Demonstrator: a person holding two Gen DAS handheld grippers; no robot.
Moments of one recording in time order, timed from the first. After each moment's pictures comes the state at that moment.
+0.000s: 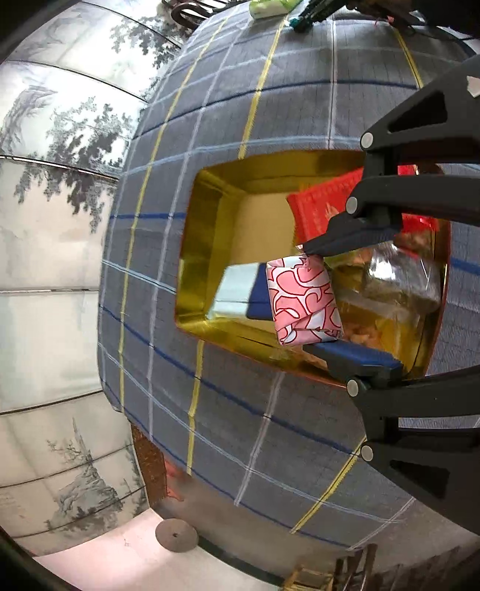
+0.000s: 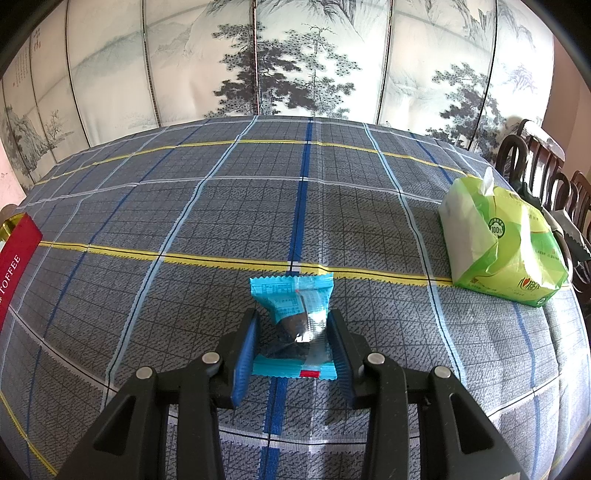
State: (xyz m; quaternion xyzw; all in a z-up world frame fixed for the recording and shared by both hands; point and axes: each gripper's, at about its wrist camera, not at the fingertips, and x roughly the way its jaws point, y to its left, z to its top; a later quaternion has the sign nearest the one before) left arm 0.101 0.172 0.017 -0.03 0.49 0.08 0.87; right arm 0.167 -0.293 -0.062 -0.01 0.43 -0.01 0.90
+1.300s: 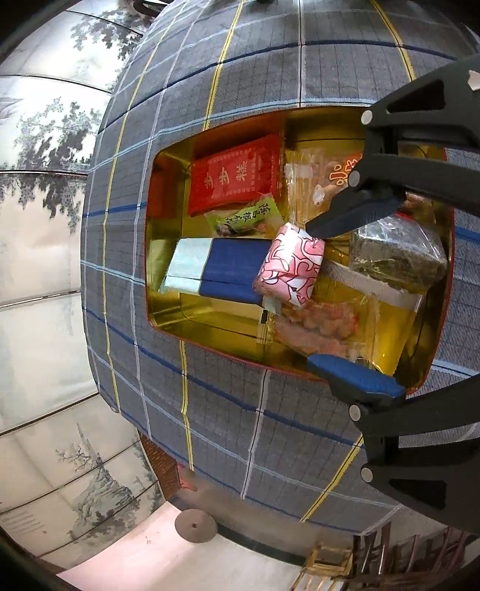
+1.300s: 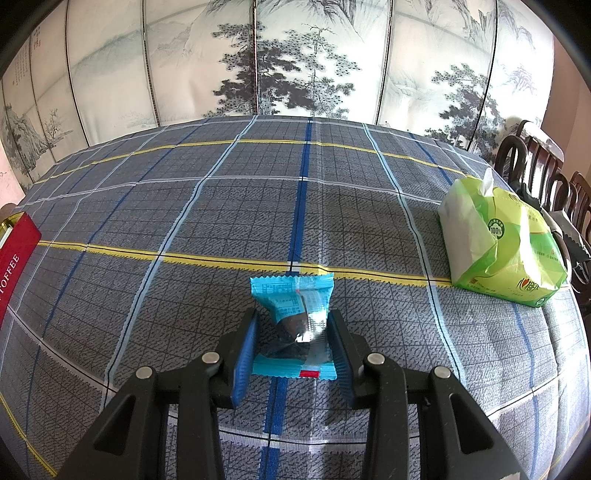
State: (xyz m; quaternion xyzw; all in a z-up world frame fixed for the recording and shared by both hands) left arm 0.101 0.167 -0.007 0.03 0.51 0.10 0.86; right arm 0.167 -0.294 -0.062 -0.01 0.43 -0.01 0.90
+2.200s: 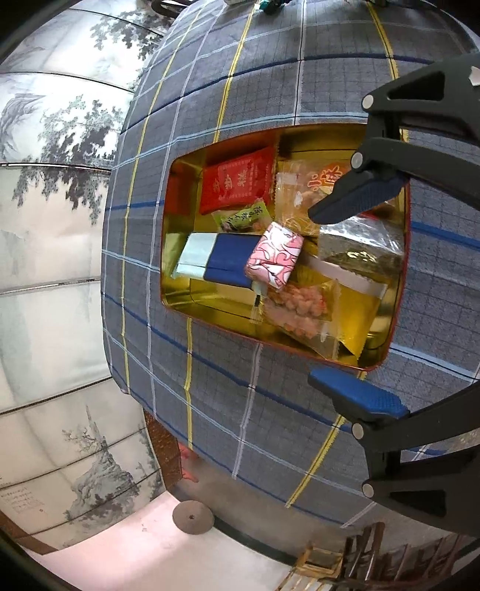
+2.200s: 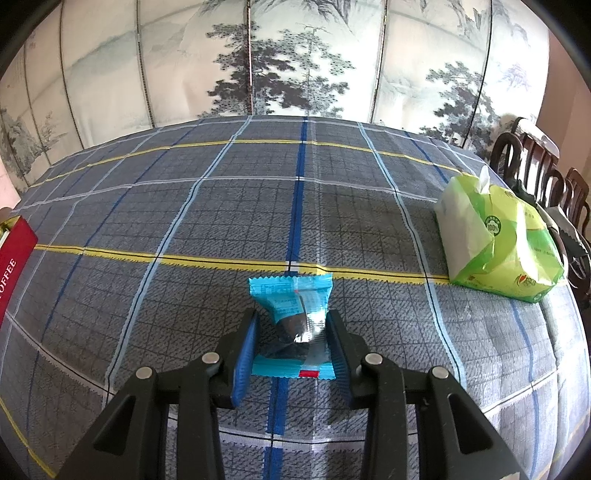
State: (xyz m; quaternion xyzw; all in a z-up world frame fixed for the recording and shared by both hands) left arm 0.062 0.173 0.015 0.01 0.47 0.11 0.87; right arm 0.167 -0.292 -0.060 -0.01 0.43 -0.02 0.90
